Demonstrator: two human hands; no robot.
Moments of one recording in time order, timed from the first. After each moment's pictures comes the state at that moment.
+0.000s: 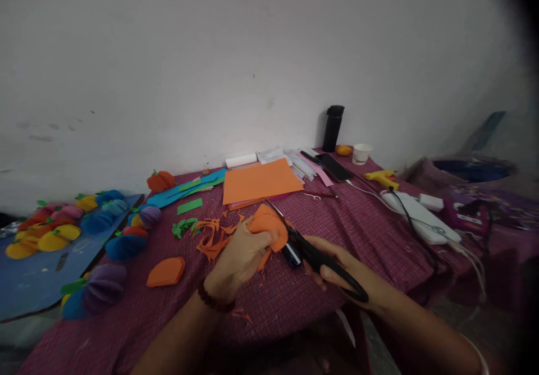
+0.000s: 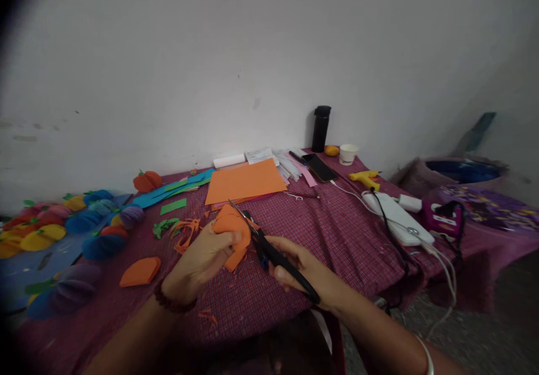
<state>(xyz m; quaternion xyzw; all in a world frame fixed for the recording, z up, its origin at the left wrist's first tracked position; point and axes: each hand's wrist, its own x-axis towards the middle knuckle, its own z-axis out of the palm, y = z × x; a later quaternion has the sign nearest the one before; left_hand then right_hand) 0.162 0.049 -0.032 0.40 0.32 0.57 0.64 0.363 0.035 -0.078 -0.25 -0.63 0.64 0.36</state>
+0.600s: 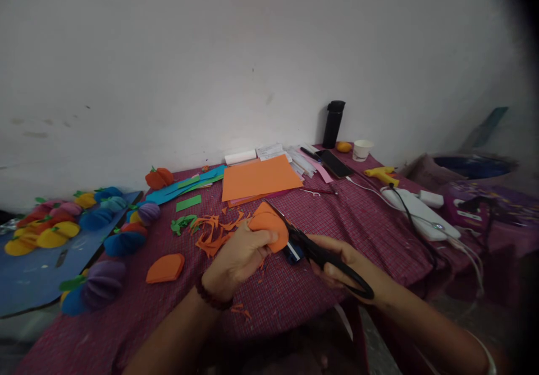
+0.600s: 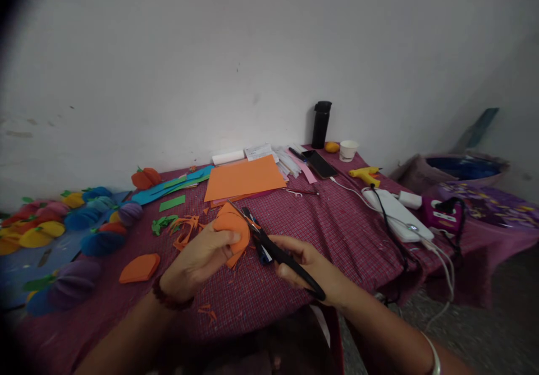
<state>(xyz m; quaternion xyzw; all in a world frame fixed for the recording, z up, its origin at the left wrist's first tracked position) 0.160 0.045 -0.028 0.37 0.34 0.52 0.69 0.369 0.033 -0.078 -0.27 -0.60 0.66 0.36</state>
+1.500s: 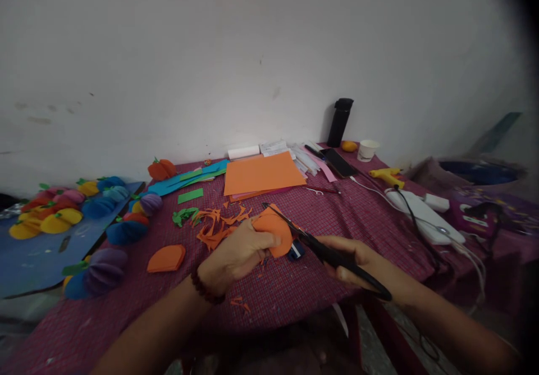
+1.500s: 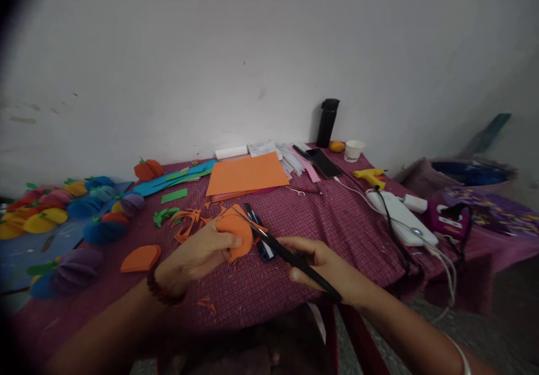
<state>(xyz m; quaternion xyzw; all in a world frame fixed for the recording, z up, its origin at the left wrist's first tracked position) 0.150 0.044 -0.034 0.40 0.36 0.45 0.71 0.393 0.039 -0.067 -0.31 -0.69 0.58 0.29</state>
